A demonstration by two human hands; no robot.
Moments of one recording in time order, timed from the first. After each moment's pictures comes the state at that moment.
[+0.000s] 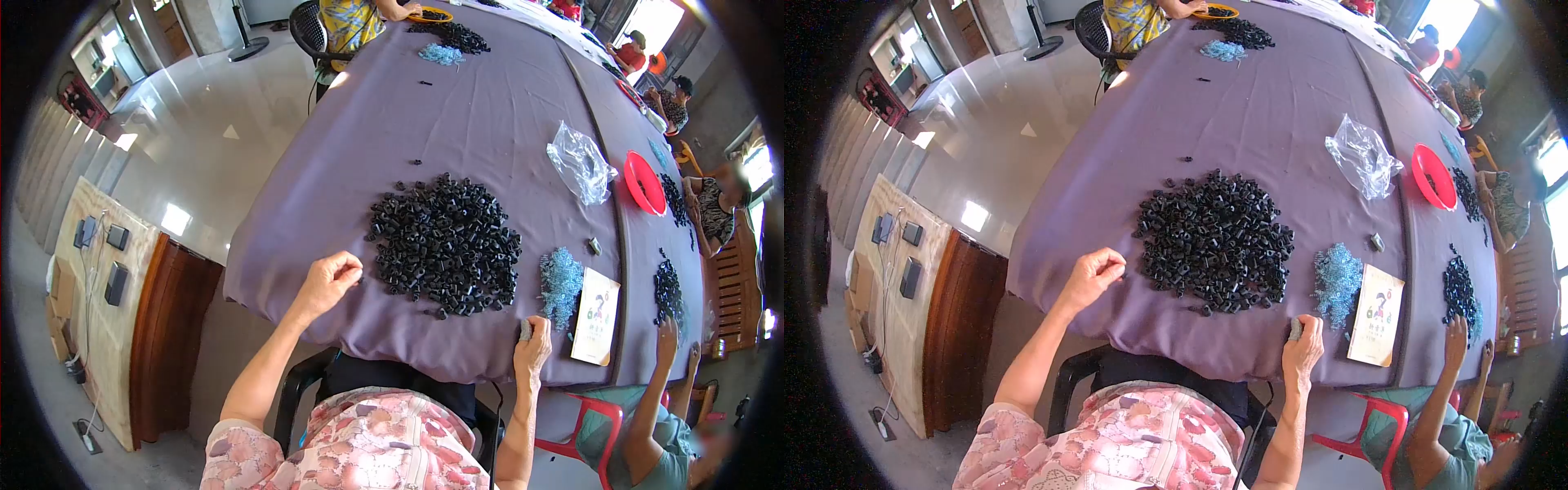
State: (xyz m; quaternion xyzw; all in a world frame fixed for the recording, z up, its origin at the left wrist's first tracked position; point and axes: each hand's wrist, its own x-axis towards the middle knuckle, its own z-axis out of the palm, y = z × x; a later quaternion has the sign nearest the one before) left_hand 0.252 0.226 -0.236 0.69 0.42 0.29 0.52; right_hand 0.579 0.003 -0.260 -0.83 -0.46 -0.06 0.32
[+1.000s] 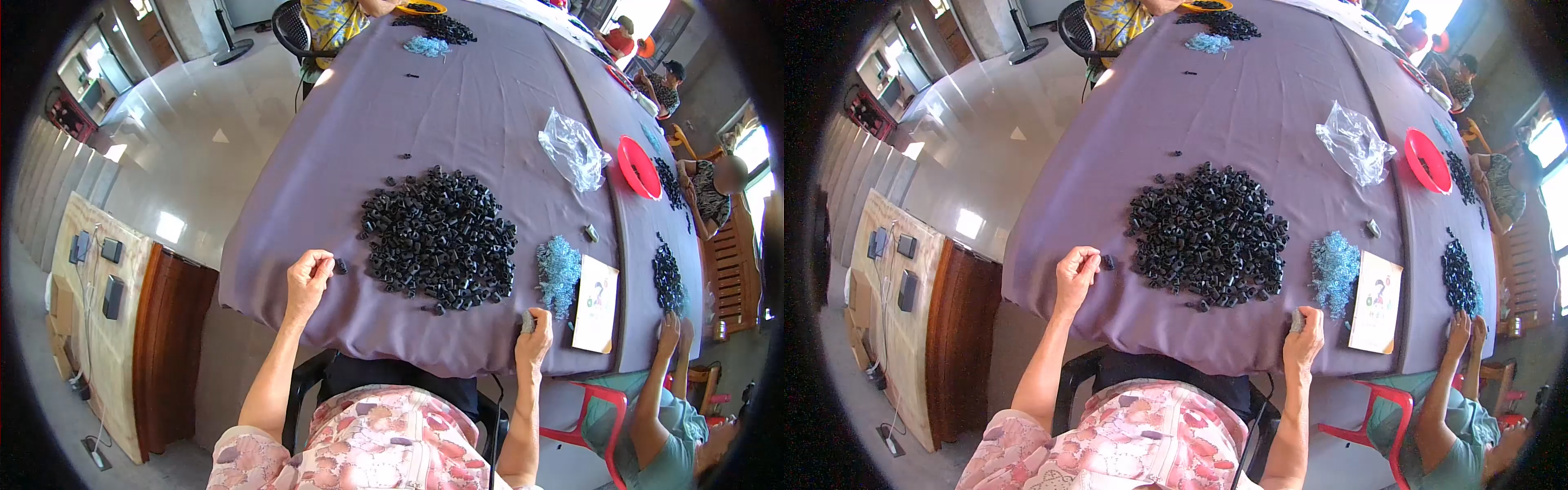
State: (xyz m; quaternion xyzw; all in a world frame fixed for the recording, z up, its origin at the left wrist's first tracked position) left_hand 0.238 0.231 -0.271 0.63 0.44 0.44 0.47; right_hand 0.578 0.002 -0.261 -0.82 -0.45 -0.07 0.36
